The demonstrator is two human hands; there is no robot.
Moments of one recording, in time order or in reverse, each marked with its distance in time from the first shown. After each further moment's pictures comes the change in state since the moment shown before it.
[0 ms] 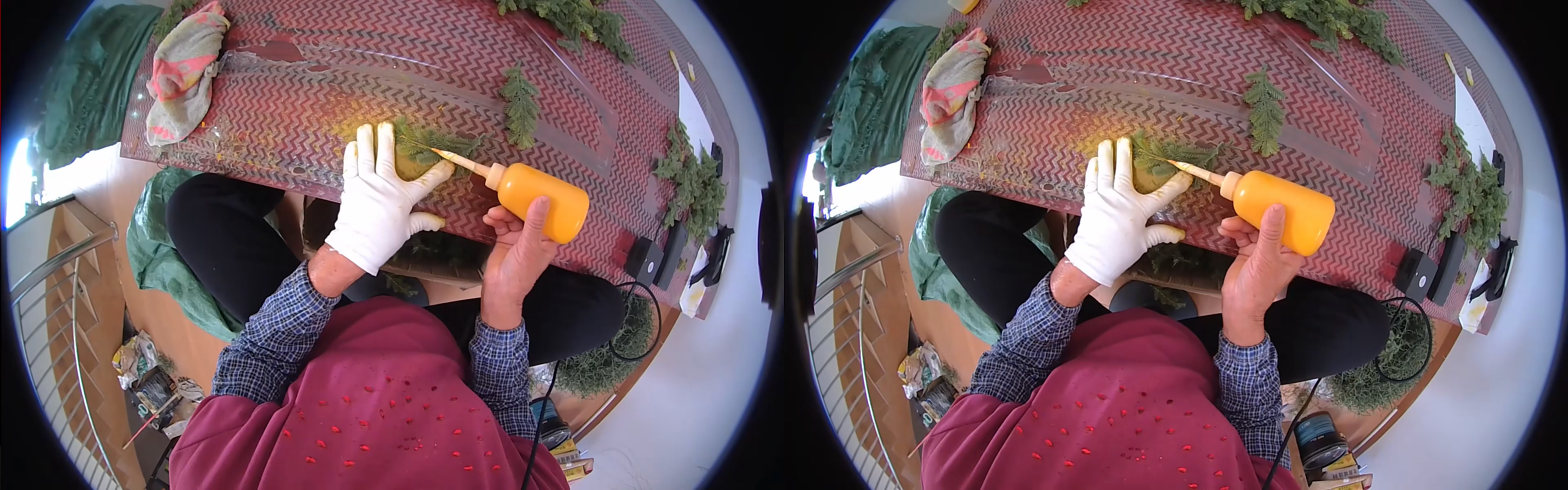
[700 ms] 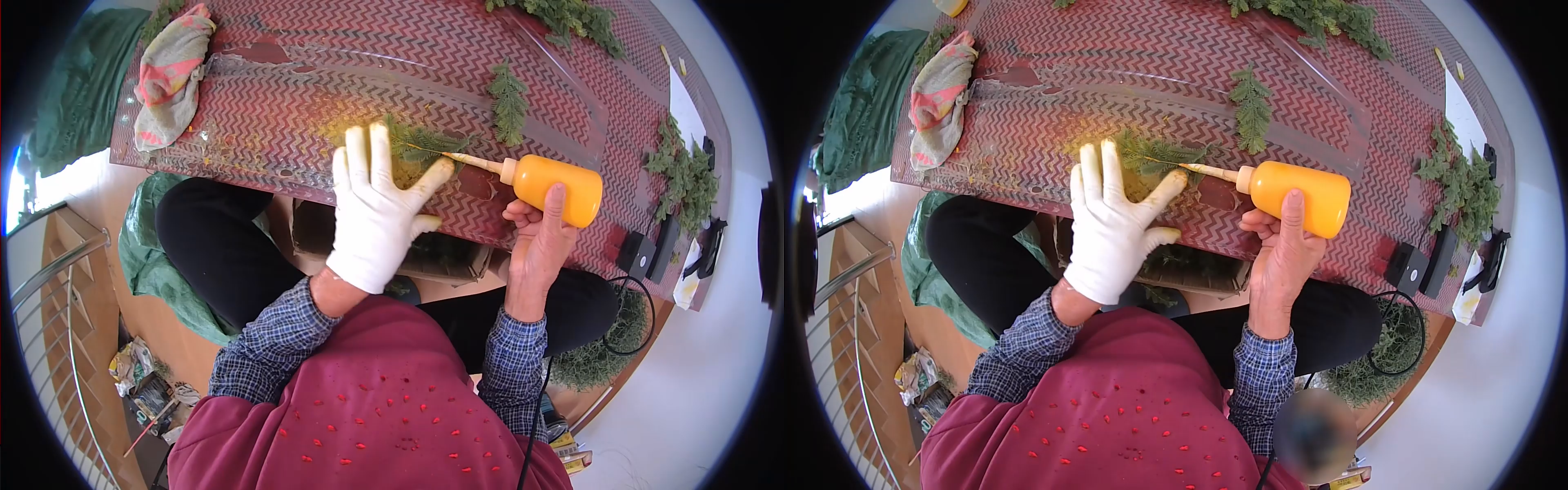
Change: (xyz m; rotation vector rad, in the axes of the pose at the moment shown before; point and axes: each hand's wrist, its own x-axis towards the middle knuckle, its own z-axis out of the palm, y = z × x) left_hand -0.002 0.024 -0.008 0.020 0.085 -0.039; right_hand 0.032 -0.027 -0.016 -0.086 -0.073 -0.039
